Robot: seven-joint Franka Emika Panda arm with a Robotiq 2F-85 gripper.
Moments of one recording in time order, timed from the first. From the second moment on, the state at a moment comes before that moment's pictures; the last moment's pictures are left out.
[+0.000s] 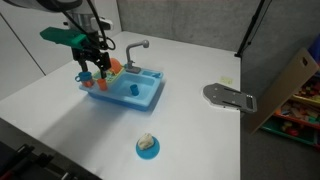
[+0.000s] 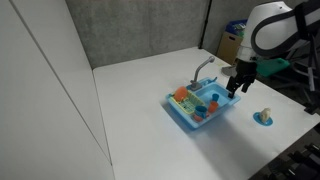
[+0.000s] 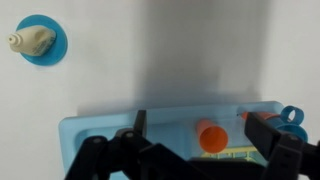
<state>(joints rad) 0.01 0.23 0.02 -2.23 0.04 2.29 0.02</state>
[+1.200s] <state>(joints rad) 0.04 0.37 0.06 -2.23 0.05 2.59 -0.02</state>
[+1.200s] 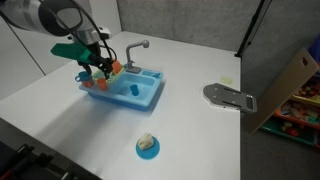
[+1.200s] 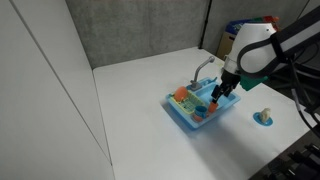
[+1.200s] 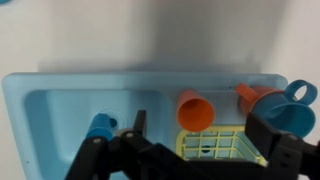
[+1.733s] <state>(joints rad) 0.04 0.44 0.06 -2.21 0.05 2.68 -0.02</state>
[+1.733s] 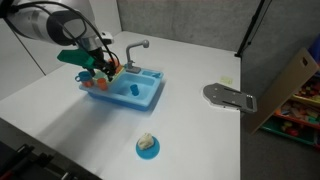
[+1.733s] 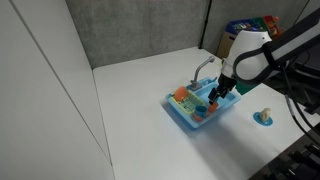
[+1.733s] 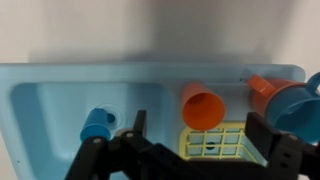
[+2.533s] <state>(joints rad) 0.05 0.51 0.06 -2.16 0.04 2.69 -0.02</state>
